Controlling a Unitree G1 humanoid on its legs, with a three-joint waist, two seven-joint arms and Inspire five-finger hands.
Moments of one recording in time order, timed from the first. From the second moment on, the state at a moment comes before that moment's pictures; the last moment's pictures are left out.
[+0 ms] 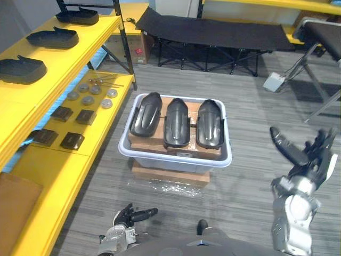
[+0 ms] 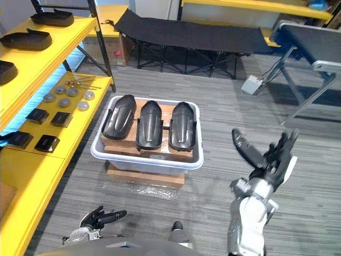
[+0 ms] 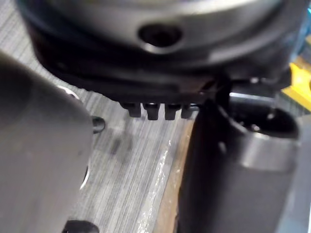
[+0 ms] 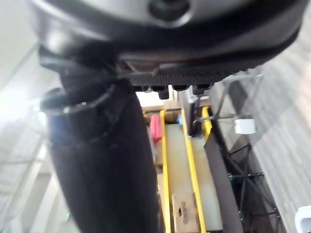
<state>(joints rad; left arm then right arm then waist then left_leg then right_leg) 0.13 0.09 0.05 0.87 -0.11 0.09 0.01 0.18 -0.14 -0.36 -0.14 0.30 -0.13 -0.23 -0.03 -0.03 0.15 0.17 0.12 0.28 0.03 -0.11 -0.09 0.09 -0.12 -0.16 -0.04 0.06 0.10</state>
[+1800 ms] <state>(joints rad) 0.12 0.14 -0.11 0.77 -0.43 -0.10 0.02 -0.88 -0.76 -0.18 1.07 0.36 0.46 -0.30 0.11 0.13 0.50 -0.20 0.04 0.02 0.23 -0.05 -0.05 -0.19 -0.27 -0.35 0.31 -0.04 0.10</state>
